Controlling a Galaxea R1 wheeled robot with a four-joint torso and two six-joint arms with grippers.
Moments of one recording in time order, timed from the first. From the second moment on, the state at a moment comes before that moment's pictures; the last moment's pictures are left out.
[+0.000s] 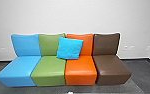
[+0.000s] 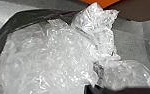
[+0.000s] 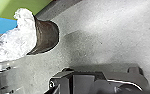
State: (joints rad) left arm 0.79 2.67 -2.20 -0.32 0.40 -0.06; right arm -1.05 2.18 -1.58 0.27 -0.17 0.06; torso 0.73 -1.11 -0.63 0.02
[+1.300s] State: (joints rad) left arm 0.97 2.65 -2.17 -0.26 0.39 0.00; right arm -1.24 2.49 -1.90 0.27 -0.10 0.02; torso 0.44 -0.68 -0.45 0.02
